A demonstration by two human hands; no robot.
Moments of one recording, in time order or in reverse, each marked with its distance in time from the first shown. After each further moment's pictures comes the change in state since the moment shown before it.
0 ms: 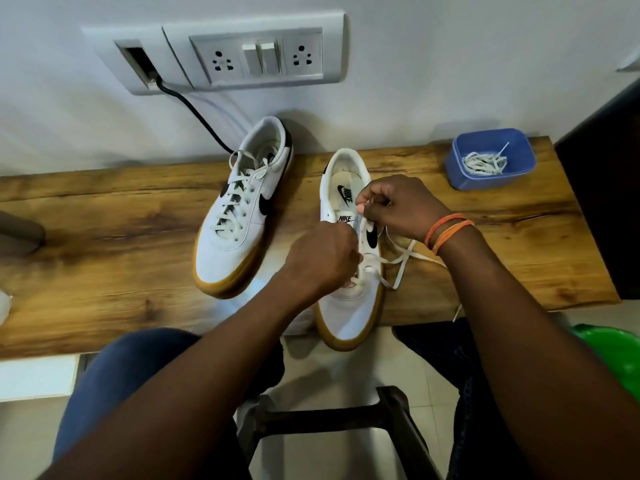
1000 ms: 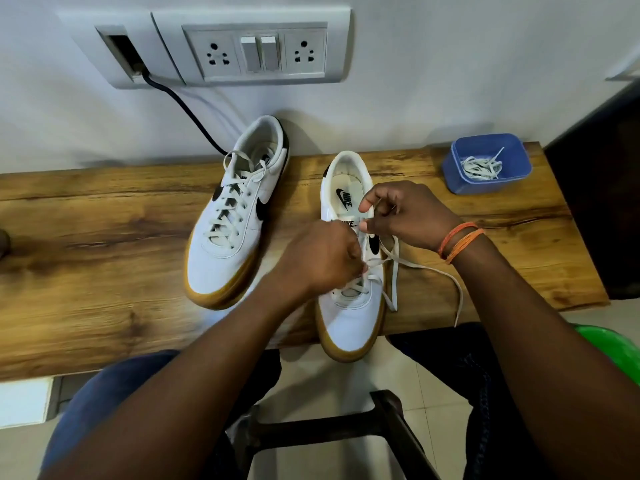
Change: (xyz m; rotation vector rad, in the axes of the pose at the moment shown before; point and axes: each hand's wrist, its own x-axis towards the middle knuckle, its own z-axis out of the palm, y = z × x) left_hand 0.005 -0.015 -0.016 -0.109 -0.071 0.142; right_hand -0.001 0.003 0.004 0.083 -0.026 0.052
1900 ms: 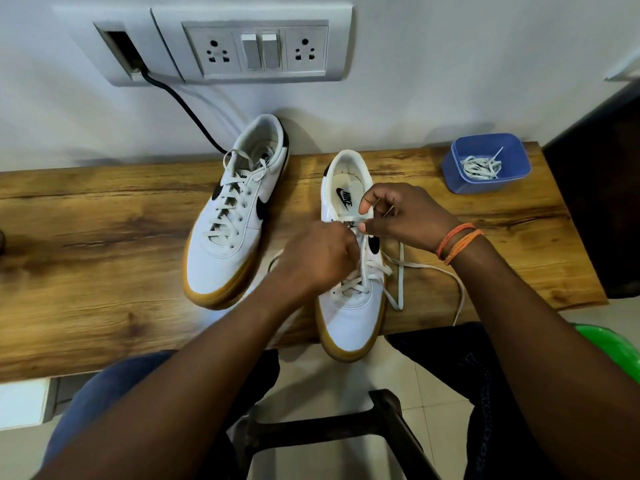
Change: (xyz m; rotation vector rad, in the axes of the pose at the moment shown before) left_hand 0.003 -0.007 0.003 0.044 0.066 0.035; right_hand -0.001 -0.003 0.003 -0.035 -0.006 -0.009
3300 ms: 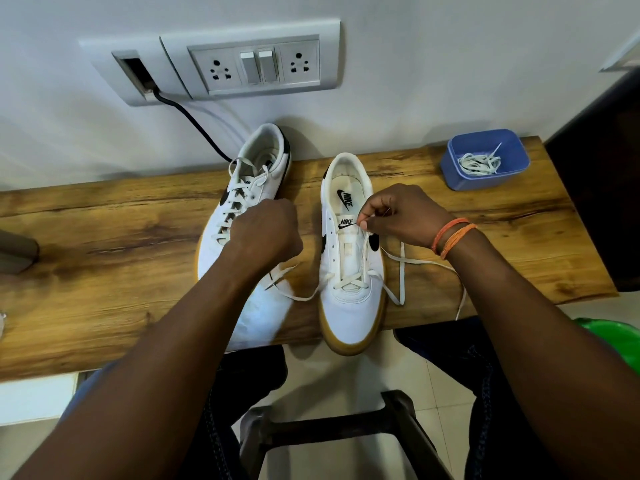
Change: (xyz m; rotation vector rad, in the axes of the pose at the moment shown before) left_hand -0.005 -0.018 -0.053 0.330 -0.041 -0.401; right_hand -0.007 -0.002 -0.004 -0.062 -0.025 -0.073
